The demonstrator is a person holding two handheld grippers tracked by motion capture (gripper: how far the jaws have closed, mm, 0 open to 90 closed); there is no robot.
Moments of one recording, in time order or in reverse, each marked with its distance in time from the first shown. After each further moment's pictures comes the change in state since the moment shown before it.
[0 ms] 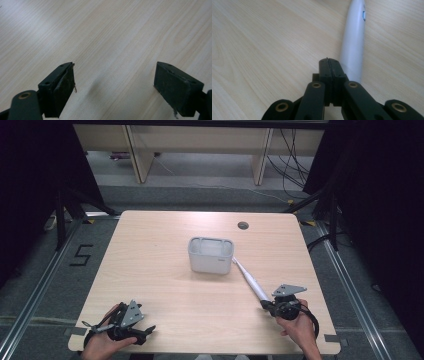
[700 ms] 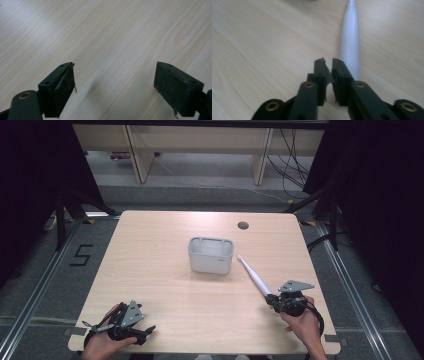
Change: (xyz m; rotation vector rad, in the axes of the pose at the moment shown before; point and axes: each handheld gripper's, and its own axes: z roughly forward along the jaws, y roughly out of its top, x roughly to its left) left arm 0.000 0.000 0.001 0.002 -0.003 -0.002; right arm -0.012 0.006 -0.012 -0.050 -0.054 0.007
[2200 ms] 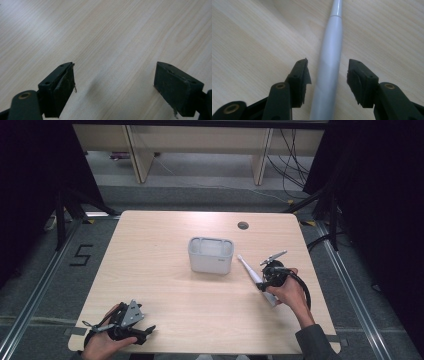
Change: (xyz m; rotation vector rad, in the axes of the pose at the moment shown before) left arm 0.001 0.000 0.001 0.007 0.004 0.000; right arm -0.021 0.078 0.047 0.322 -0.069 -0.021
